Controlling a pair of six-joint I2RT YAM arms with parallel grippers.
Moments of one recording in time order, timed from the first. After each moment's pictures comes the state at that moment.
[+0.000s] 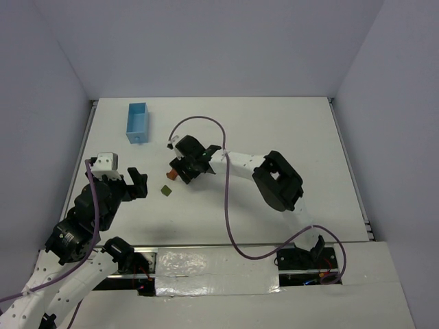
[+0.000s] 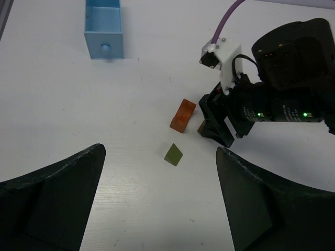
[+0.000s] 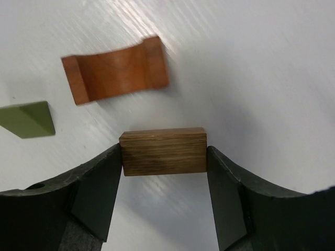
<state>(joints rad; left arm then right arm) -0.55 0.41 0.77 -0.67 -0.46 -0.32 0.89 2.19 1.64 -0.35 0.02 0.03</state>
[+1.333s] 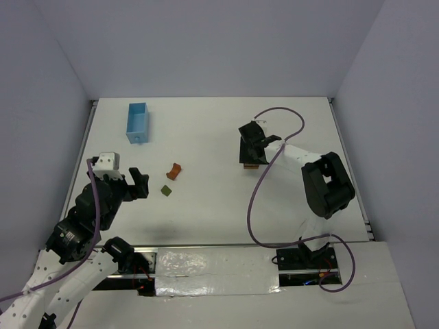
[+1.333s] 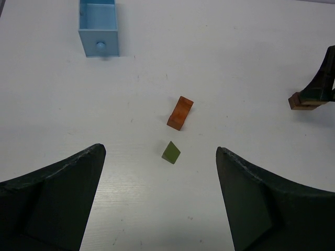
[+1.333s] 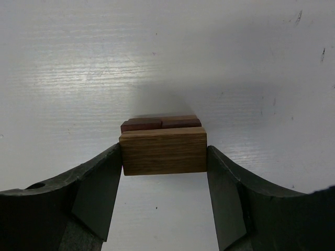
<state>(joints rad) -0.55 0.41 0.77 -0.67 -0.44 -0.32 0.48 1.77 1.17 -0.40 0.33 0.48</state>
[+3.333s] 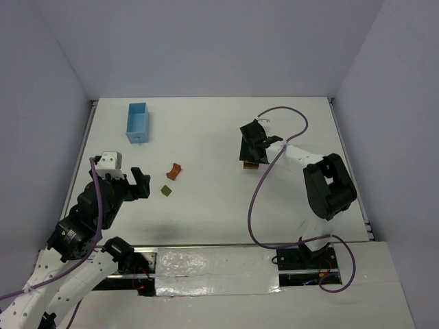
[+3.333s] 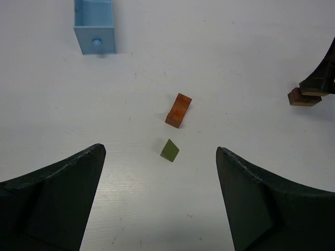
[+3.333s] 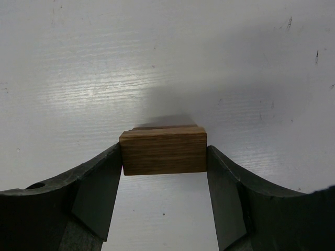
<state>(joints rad) -0.55 0.43 0.77 -0.67 -0.43 -0.31 0.48 1.75 1.15 -0.36 0.35 0.54</state>
